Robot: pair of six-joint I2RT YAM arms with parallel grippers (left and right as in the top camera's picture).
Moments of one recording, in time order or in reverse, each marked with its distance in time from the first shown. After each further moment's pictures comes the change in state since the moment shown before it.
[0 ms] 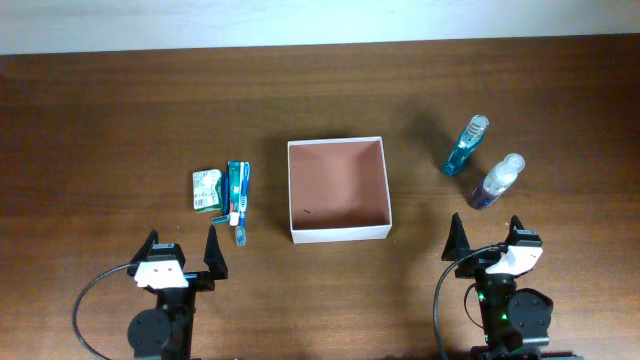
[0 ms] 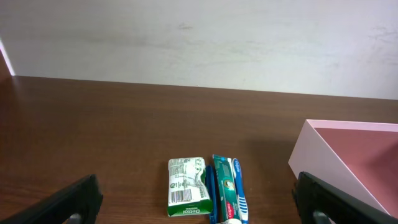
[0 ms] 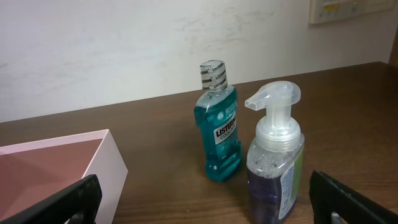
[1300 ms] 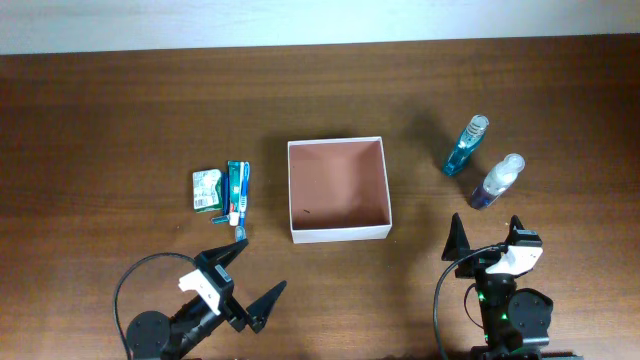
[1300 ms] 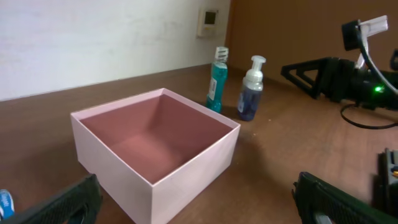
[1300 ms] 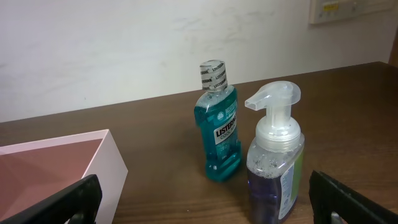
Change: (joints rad) left arm 0.000 0.000 0.021 0.005 0.871 -0.022; right arm 0.000 0.000 0.000 0.000 0.000 0.000
